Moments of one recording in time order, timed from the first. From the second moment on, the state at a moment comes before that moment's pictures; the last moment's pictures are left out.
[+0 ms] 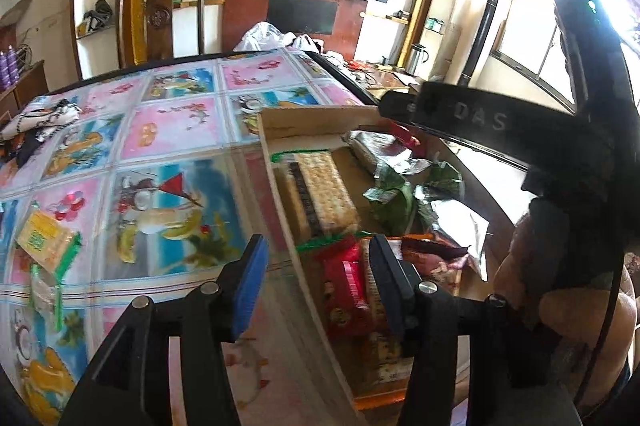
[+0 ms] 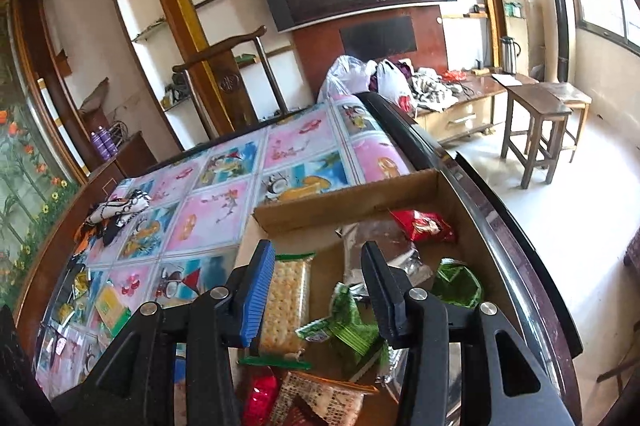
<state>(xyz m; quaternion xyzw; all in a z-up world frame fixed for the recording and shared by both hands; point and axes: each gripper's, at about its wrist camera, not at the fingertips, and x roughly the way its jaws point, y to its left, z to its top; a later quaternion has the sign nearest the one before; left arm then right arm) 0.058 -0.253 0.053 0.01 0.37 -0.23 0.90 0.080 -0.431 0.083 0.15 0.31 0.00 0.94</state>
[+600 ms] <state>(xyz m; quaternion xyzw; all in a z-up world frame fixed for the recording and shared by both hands) 0.087 -0.077 0.050 -0.06 0.41 -0.07 0.91 0.081 -0.405 0.082 0.13 0.33 0.05 0.93</state>
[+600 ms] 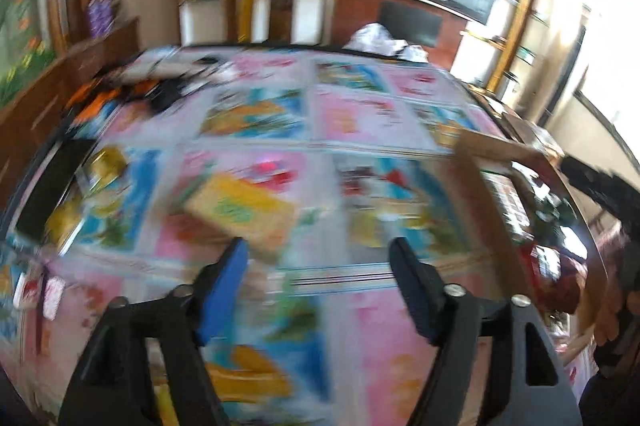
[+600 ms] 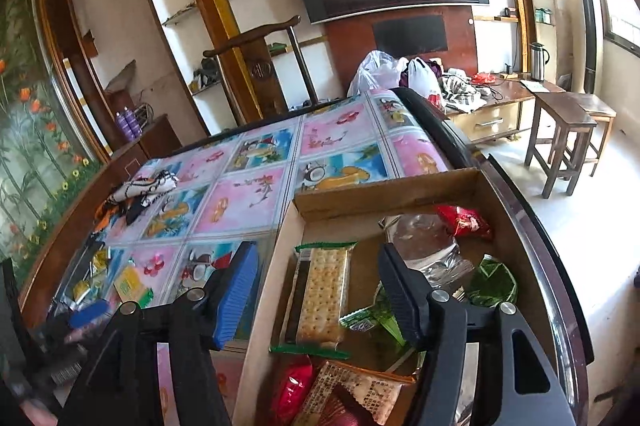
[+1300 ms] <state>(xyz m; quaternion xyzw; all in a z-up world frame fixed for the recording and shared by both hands) 0.107 -0.054 0.009 0.00 0.47 -0.02 0.88 0.076 -0.394 0.083 0.11 0.32 0.06 0.94</state>
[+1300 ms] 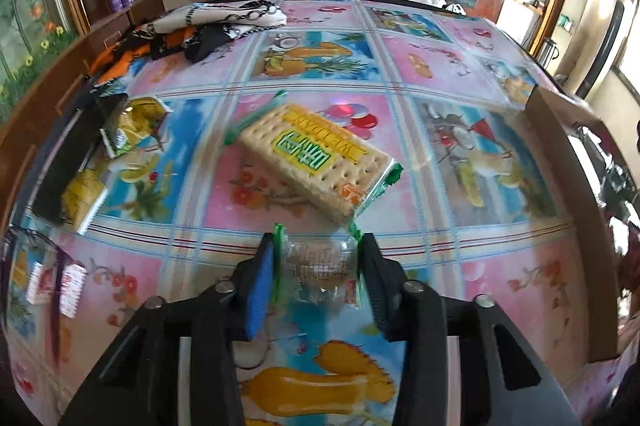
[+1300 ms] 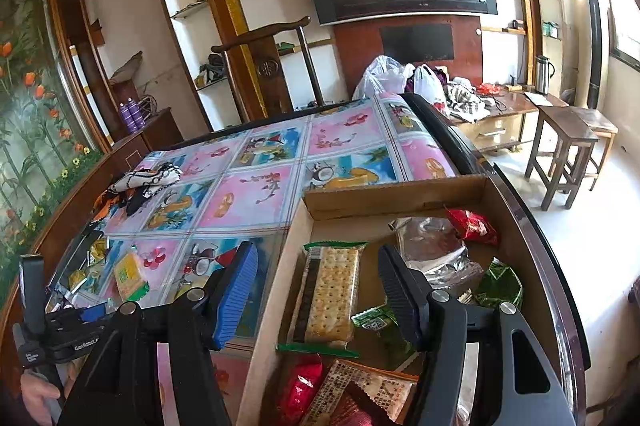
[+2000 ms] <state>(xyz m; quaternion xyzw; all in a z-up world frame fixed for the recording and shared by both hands) 0.101 0.065 0.046 -0.12 0.40 0.07 0.90 0.144 -0.162 0.041 0.05 0.45 0.22 0.86</state>
